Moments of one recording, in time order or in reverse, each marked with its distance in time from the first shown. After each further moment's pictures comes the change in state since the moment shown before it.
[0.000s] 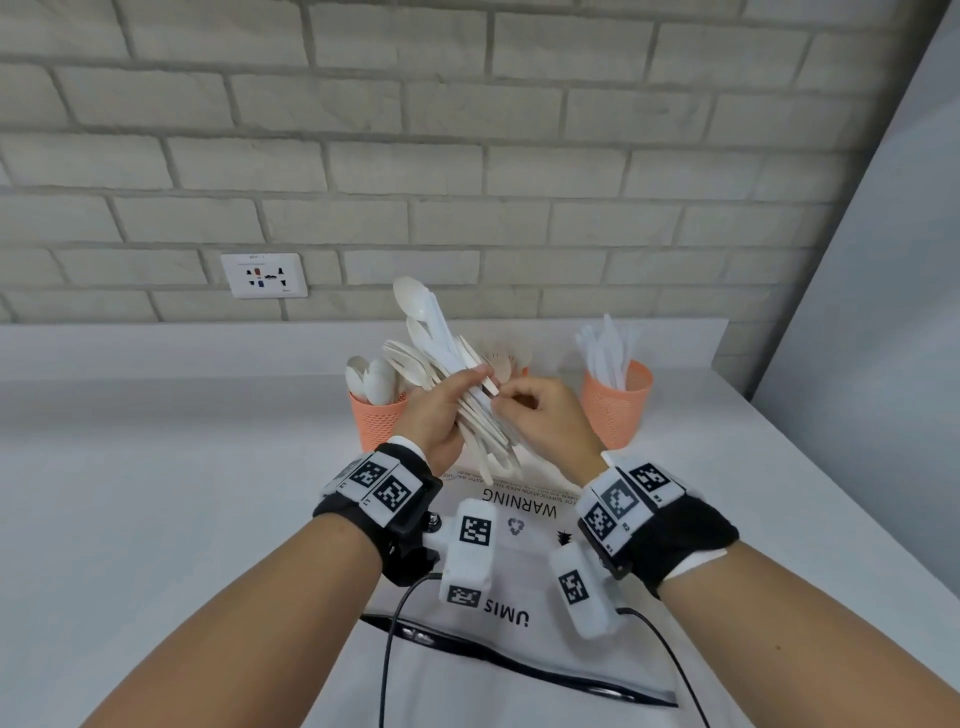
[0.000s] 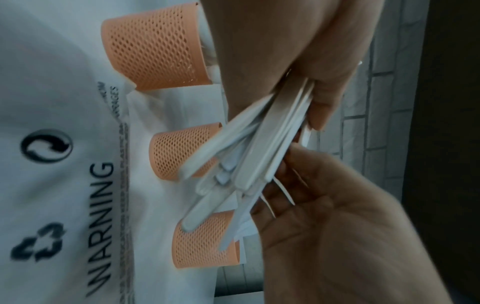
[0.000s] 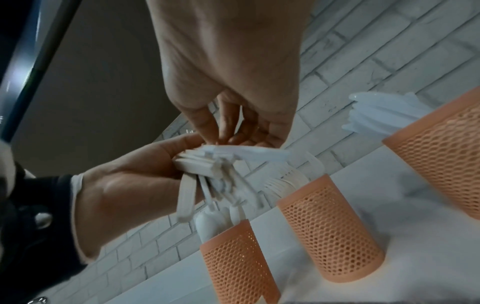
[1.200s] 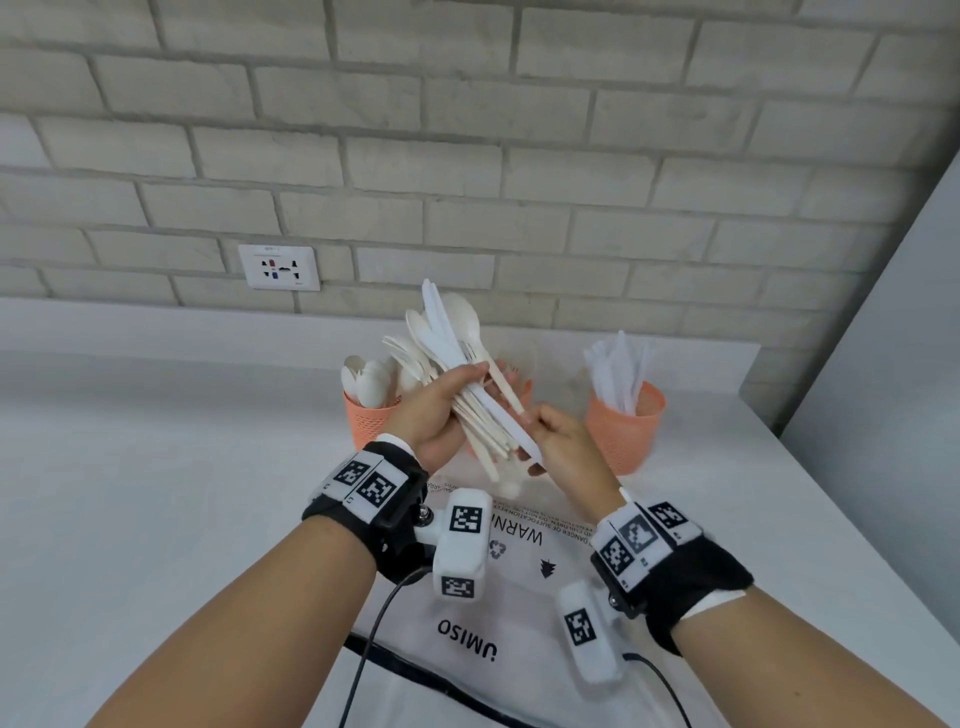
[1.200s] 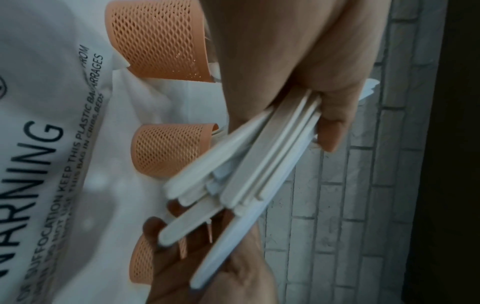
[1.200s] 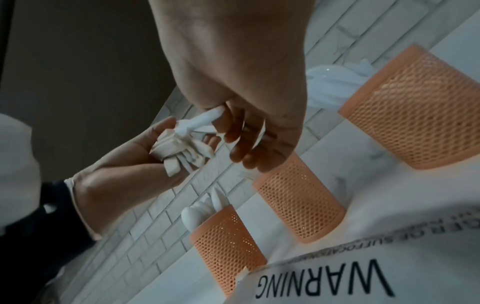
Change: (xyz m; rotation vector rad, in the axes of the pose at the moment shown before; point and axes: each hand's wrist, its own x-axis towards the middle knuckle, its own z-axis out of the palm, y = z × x) left_hand 0.012 -0.001 0.019 -0.089 -0.114 -0.046; right_hand 0.006 0.038 -0.024 0.112 -0.109 0.200
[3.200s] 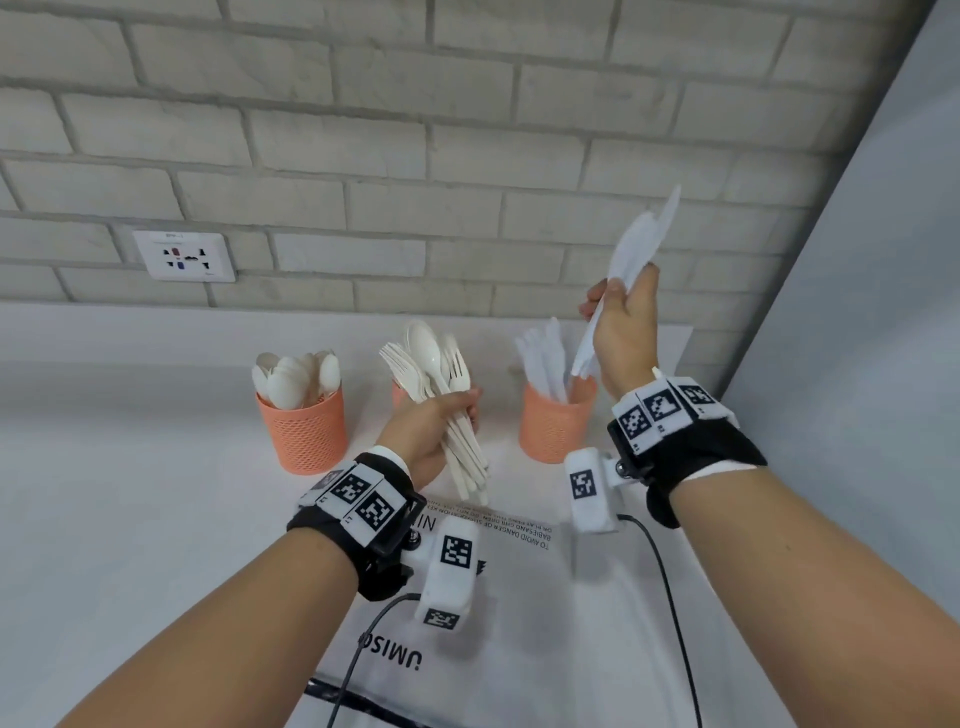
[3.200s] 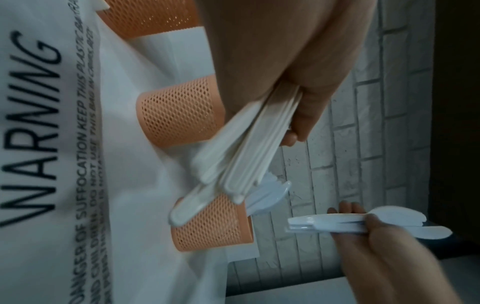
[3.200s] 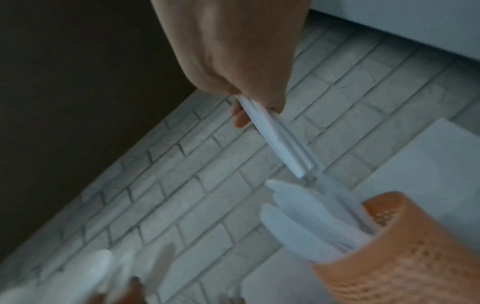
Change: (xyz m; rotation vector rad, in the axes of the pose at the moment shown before) left_hand 0.033 -0.056 0.023 0.104 0.150 -0.028; right_hand 0.061 -0.032 -0.116 0.163 0.614 -0.280
